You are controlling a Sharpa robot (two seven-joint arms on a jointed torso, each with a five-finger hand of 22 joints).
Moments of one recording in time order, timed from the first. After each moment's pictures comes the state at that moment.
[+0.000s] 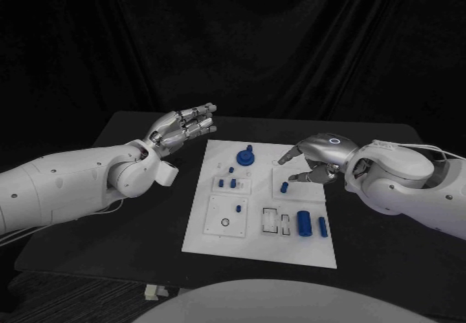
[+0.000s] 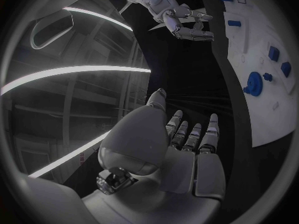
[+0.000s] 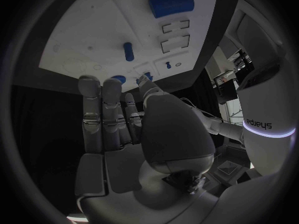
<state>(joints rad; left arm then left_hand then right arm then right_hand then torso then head) 1.21 -0.89 -0.22 1.40 -0.16 0.00 0.62 1.49 0.17 -0.18 0.17 0.40 0.41 0.12 0.06 0.05 0.04 0.08 0.22 0.03 0.07 0.18 0.05 0.02 0.15 0.19 0.29 0.08 0.32 1.31 -0.91 -0.25 1.69 -1.67 -0.25 -0.09 1.39 -0.07 0.14 0.20 0.11 0.82 0.03 0.07 0.07 0.78 0.11 0.20 0.06 1.35 -0.01 0.89 0.73 0.16 1.36 0.09 0.58 1.31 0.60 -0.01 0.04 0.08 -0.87</state>
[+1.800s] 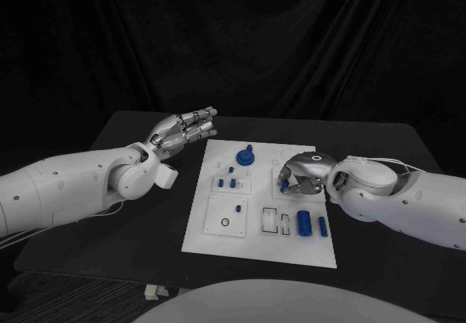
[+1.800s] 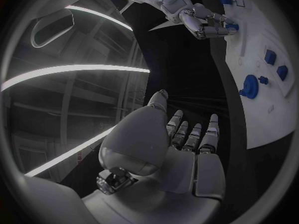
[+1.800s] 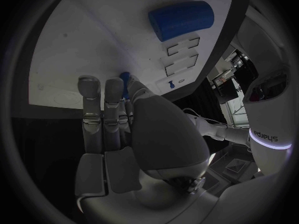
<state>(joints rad) 1.20 -0.89 -0.22 1.39 -0.16 0.02 0.62 1.50 0.18 -0.16 0.16 0.43 0.41 0.12 0.06 0.05 0.04 0.09 0.22 0.03 0.07 0.18 0.05 0.02 0.13 0.19 0.29 0.08 0.31 1.21 -0.78 -0.25 1.52 -1.65 -0.23 -0.06 1.61 -0.04 0.19 0.17 0.10 1.05 0.12 0.15 0.14 1.08 0.07 0.17 0.07 1.35 -0.02 0.87 0.71 0.16 1.38 0.08 0.58 1.31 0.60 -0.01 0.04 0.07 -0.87</state>
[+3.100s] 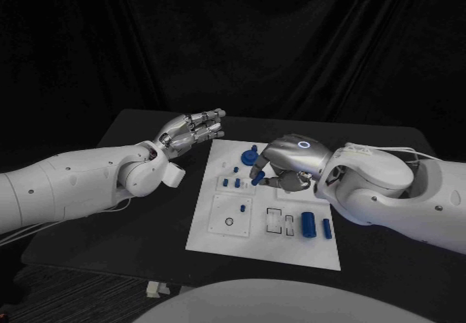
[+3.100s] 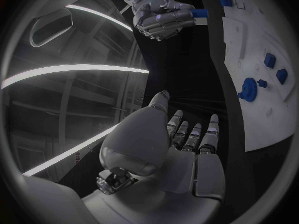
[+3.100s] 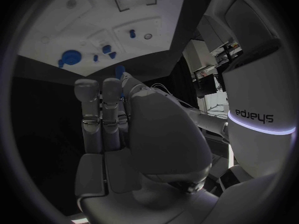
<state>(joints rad) 1.19 -0.87 -0.22 1.37 -0.16 0.03 0.60 1.51 0.19 -0.15 0.14 0.44 0.41 0.12 0.06 0.05 0.04 0.09 0.22 0.03 0.07 0.18 0.06 0.02 0.11 0.19 0.29 0.08 0.30 1.35 -0.79 -0.25 1.84 -1.65 -0.30 -0.07 1.65 -0.09 0.31 0.15 0.13 1.10 0.14 0.11 0.12 1.17 0.11 0.12 0.07 1.38 -0.01 0.88 0.75 0.14 1.38 0.09 0.69 1.31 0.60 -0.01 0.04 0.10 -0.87</state>
